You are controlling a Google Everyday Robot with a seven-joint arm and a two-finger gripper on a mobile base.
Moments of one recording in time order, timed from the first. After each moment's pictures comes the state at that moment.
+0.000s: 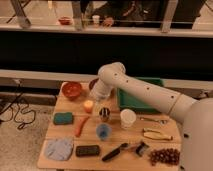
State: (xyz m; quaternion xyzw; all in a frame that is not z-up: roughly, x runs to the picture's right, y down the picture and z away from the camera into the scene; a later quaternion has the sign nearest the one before) arm -0.071 0.081 0.789 -0.32 -0.23 -0.02 0.92
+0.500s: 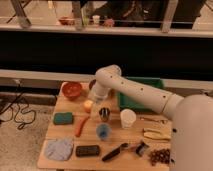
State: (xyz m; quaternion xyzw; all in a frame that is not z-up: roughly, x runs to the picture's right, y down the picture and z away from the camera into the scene) arm -0.079 0.092 0.824 -0.33 -0.21 -0.01 0.92
